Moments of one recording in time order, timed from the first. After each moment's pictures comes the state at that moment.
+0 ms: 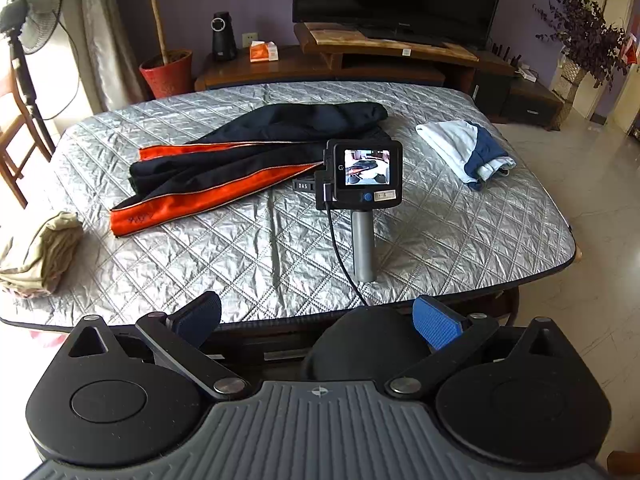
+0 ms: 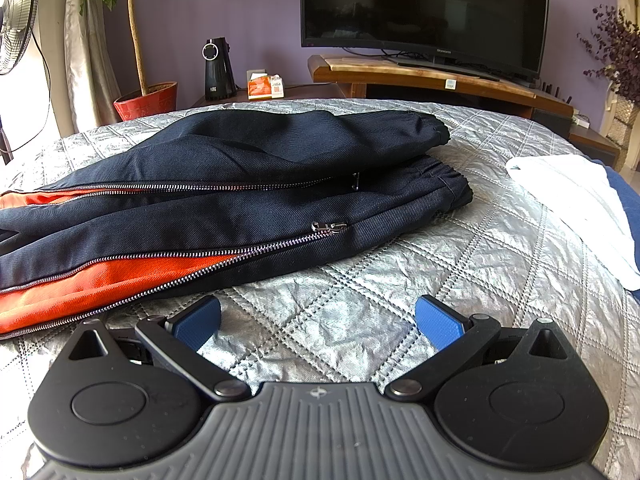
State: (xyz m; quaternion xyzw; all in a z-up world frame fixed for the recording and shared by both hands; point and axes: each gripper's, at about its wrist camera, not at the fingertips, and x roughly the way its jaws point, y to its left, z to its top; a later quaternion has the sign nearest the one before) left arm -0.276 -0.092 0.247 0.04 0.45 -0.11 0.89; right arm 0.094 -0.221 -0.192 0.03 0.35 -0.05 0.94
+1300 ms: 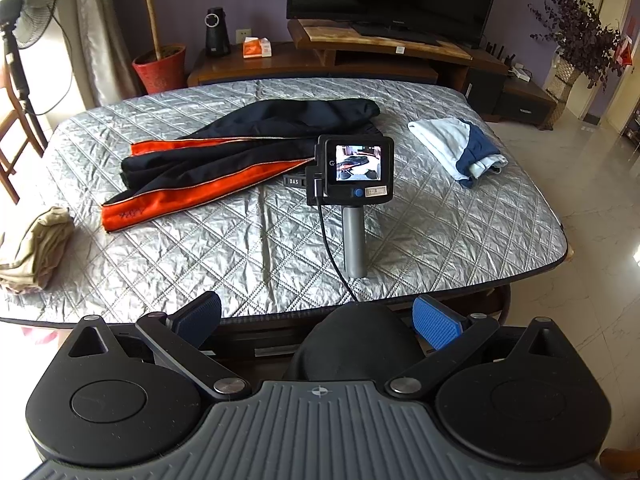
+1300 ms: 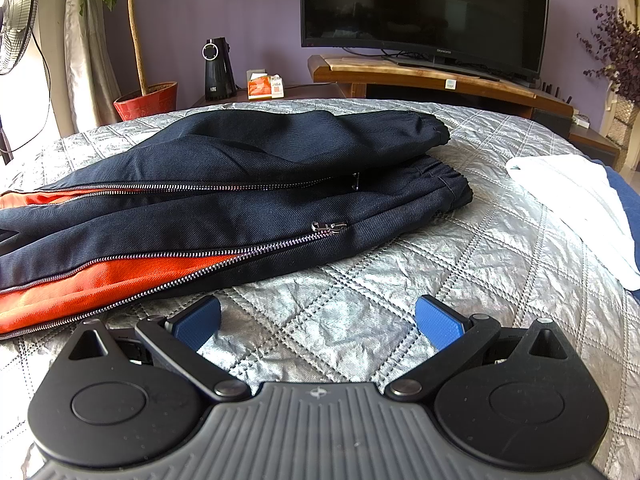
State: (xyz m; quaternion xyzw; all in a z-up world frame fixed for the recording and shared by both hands) left arm -0.278 -0.093 0.245 0.04 0.45 -0.12 0.88; right arm 0.093 -0.221 -0.191 0.03 0.35 -0.05 0.94
